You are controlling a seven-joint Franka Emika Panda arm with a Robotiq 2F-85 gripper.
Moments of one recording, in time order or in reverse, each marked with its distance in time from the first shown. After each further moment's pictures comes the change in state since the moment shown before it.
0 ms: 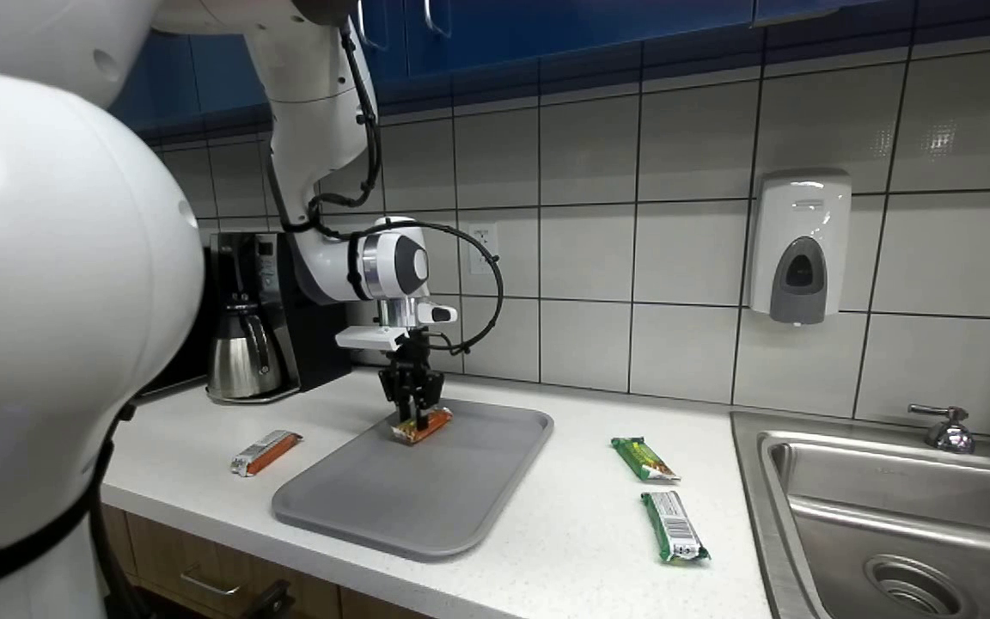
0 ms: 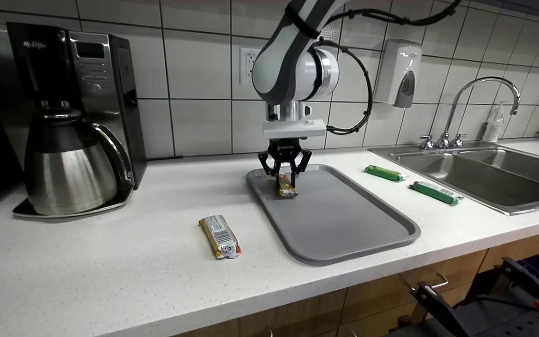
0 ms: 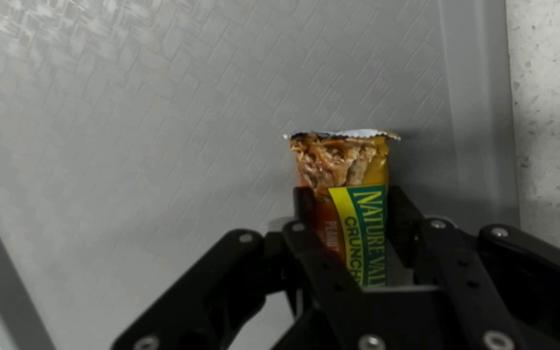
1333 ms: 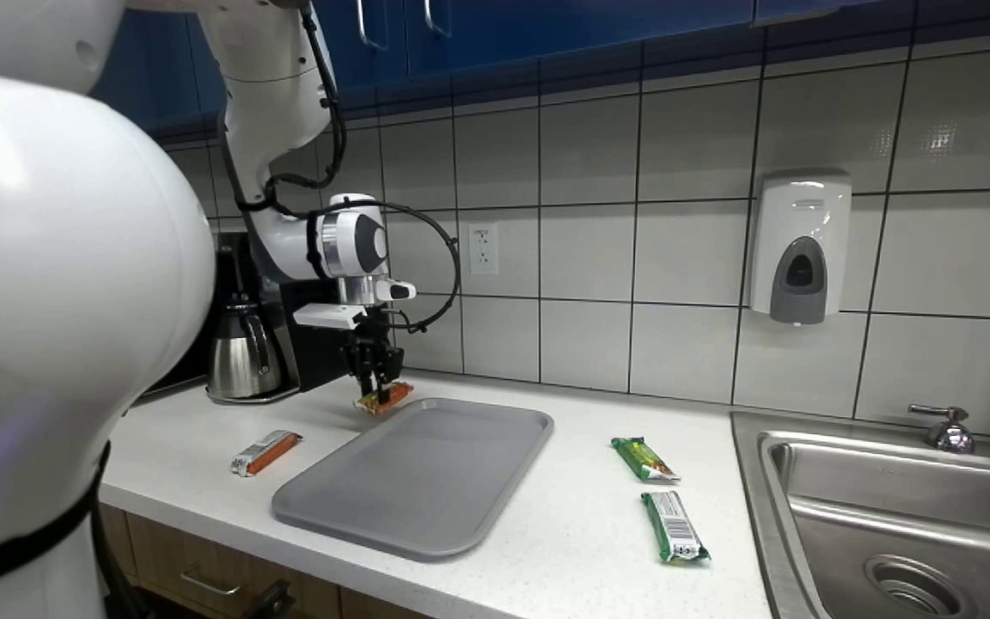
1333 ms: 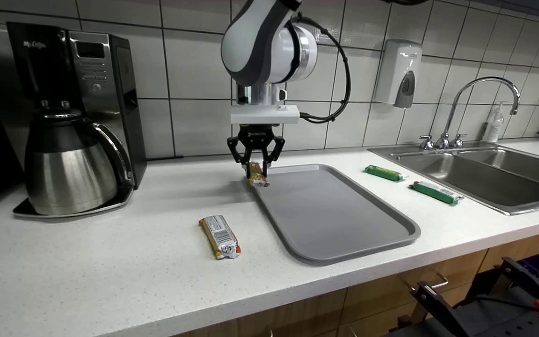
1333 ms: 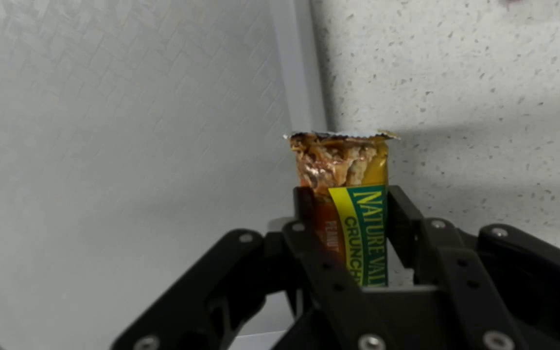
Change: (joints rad) arm 0.094 -0.049 0.025 0.020 0.000 0.009 0.056
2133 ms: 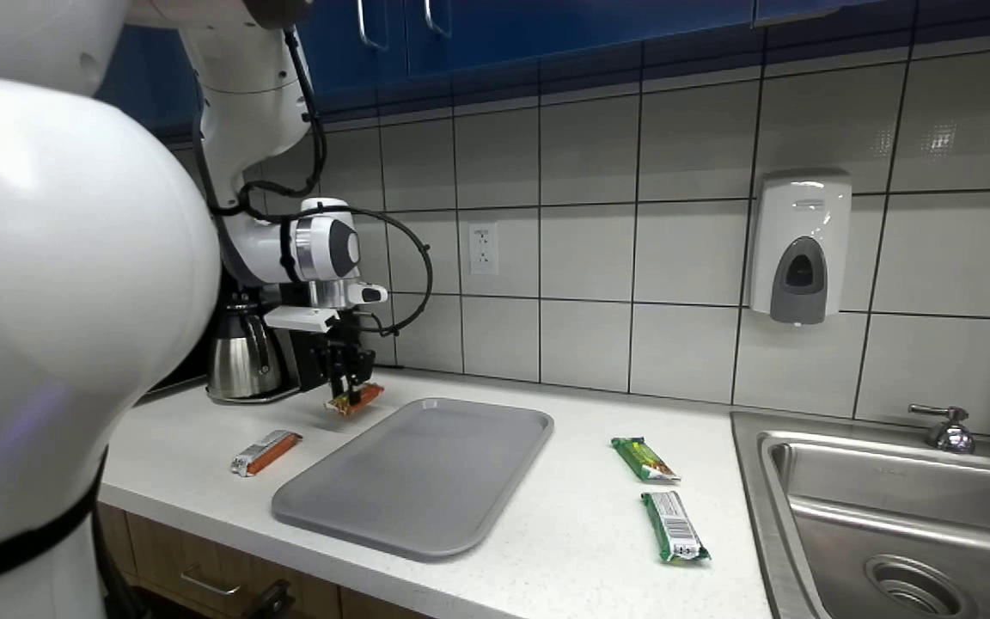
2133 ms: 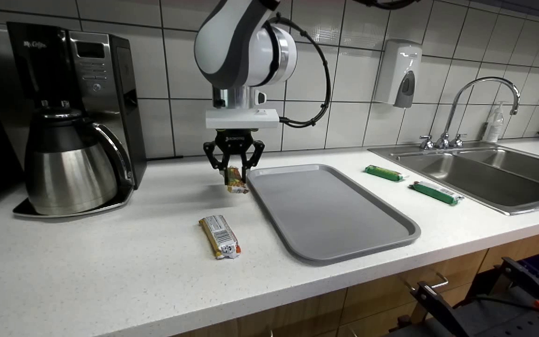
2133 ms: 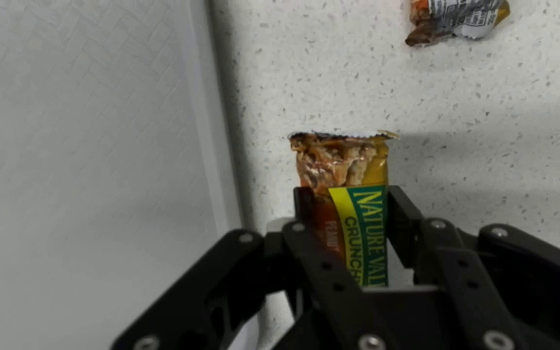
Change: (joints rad) arm 0.049 0.040 0.035 0.048 0.000 0.000 0.007
